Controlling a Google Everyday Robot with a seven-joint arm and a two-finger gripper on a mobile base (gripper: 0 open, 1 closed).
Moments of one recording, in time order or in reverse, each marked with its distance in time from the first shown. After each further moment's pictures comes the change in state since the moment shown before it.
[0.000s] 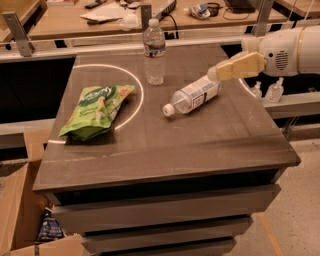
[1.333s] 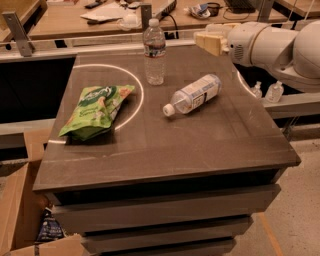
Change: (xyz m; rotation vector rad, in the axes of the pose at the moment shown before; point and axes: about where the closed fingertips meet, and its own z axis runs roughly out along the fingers) arm -0.047 -0.058 0.067 0.248 -0.243 -0.111
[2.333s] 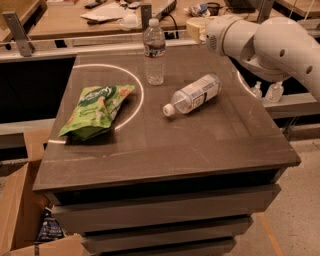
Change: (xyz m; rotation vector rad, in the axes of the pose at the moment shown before) arm -0.003 -0.023 0.069 0.109 -0.020 -0.007
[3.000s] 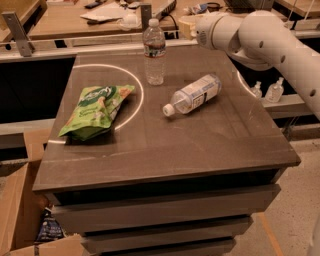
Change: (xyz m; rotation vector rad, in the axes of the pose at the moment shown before) arm 0.008 -0.009 0.050 -0.032 0.022 -0.020
